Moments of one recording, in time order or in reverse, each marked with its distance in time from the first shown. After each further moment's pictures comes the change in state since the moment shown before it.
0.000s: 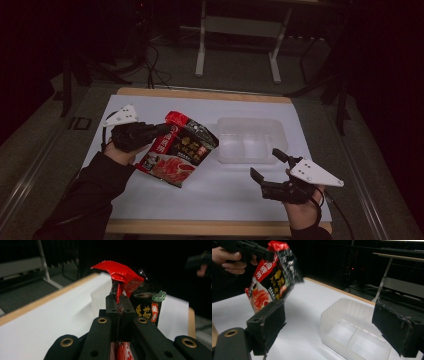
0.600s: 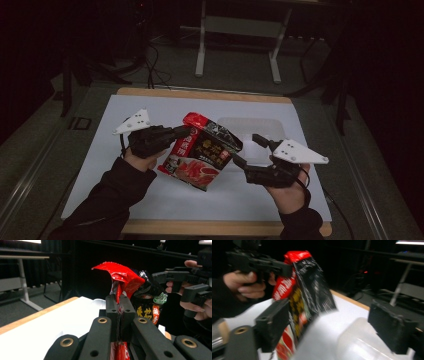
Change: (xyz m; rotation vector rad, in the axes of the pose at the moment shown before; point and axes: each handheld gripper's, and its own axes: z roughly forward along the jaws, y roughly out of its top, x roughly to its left) left arm -0.036 0.004 0.029 -0.157 -0.123 -0.015; right arm 0.019 0.049 0.034 0.005 0.096 -0.004
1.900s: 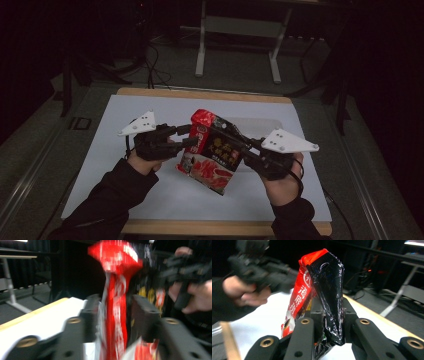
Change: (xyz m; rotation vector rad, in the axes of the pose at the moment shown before) left arm -0.006 -0.002 0.007 0.034 -0.038 0.037; right arm 0.007 0.029 0.011 0.051 0.006 -0.067
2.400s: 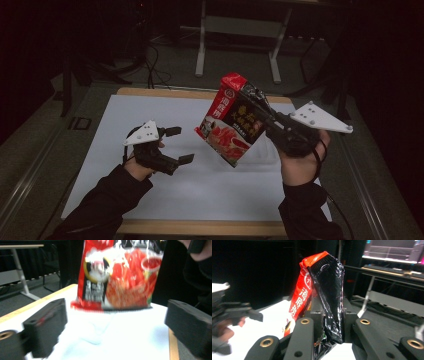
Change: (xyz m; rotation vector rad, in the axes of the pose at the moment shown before) left arm 0.002 -0.026 -0.005 0.077 0.065 0.034; right arm -0.036 0.038 -0.021 -0.095 -0.215 0.057
